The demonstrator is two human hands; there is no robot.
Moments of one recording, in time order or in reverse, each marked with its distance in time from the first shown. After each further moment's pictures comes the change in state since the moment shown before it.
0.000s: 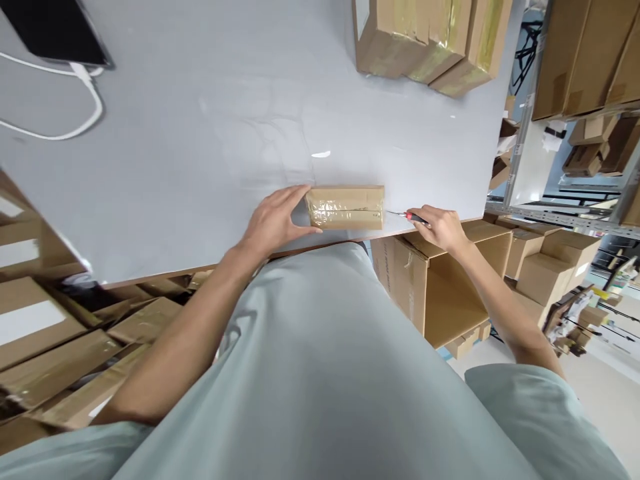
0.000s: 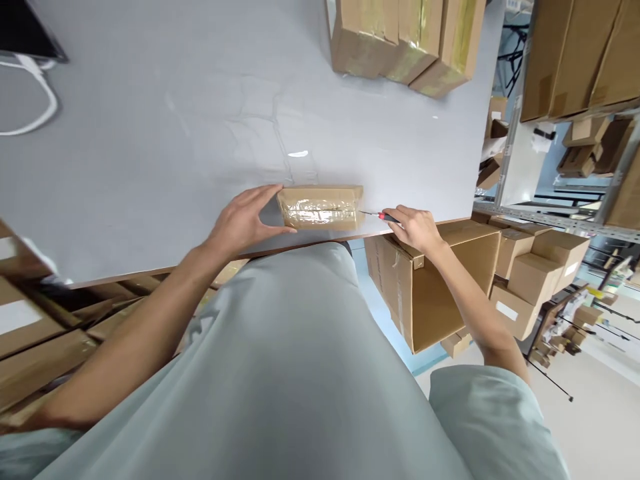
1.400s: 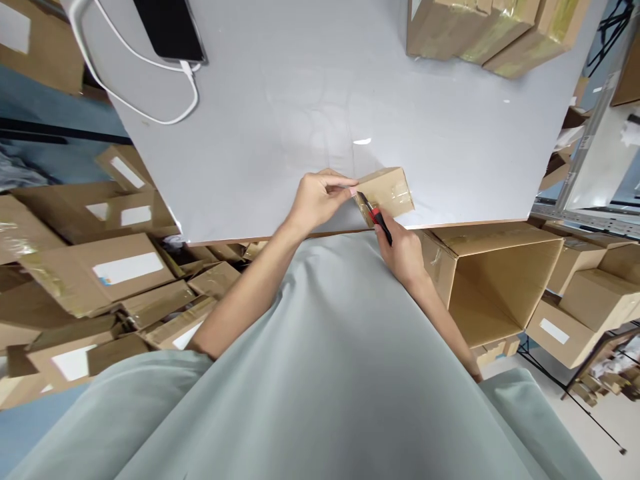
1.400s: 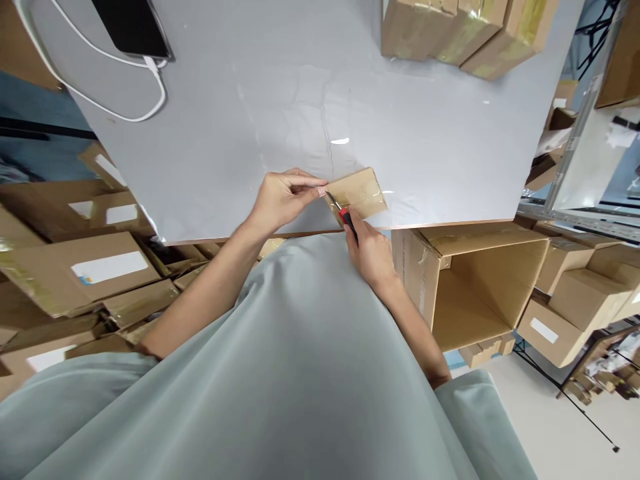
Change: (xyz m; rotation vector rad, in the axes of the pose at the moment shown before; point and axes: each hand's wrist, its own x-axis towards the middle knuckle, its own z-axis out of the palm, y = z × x) left_hand 0.006 0.063 -0.020 -0.500 0.192 -0.238; right_hand 0.008 -0.184 0.041 0.428 -0.004 0.231
